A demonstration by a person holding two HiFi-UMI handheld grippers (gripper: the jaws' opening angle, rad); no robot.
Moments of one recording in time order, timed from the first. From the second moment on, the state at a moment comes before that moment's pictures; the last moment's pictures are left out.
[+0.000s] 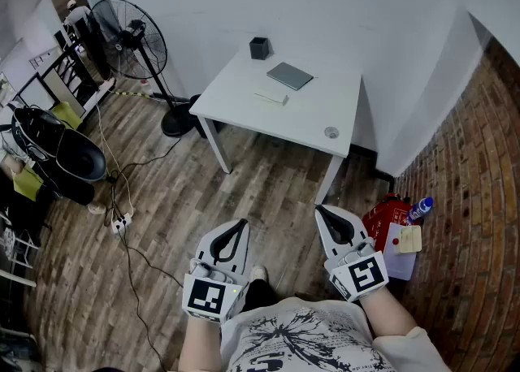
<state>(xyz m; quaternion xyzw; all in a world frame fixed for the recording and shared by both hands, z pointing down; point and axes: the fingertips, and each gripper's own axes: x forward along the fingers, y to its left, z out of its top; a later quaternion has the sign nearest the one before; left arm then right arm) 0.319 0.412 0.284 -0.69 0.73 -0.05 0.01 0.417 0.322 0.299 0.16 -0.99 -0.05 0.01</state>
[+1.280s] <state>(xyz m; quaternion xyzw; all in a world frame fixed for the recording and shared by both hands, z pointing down) 0.248 0.353 0.320 -0.69 0.72 -0.09 -0.04 0.343 0.243 0.319 0.17 -0.98 0.01 0.00</state>
